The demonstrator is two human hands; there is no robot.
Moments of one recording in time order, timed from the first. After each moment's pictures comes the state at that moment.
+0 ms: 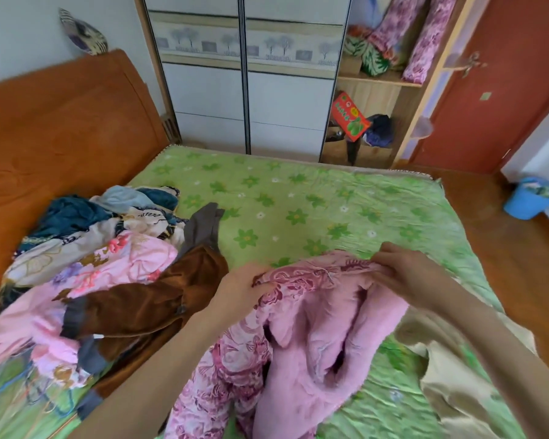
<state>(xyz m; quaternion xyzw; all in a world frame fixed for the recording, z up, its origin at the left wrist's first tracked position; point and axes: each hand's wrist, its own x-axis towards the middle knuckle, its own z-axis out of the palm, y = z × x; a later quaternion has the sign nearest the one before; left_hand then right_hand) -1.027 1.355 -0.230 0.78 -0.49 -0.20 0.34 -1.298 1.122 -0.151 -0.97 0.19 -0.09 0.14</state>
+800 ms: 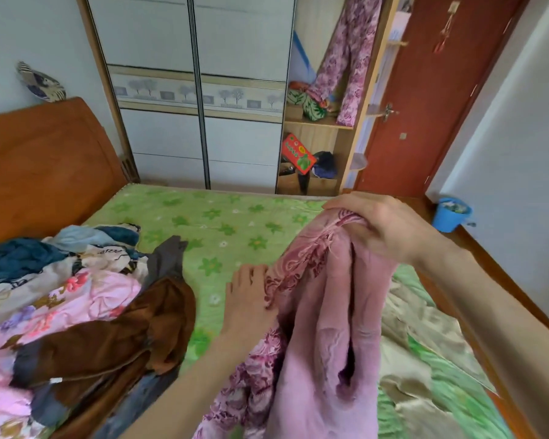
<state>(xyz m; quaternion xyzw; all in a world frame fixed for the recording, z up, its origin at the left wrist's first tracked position) -1.143 1.363 -0.176 0.80 -0.54 0.02 0.27 -1.344 1.207 0.029 -0.97 0.15 -0.17 0.02</state>
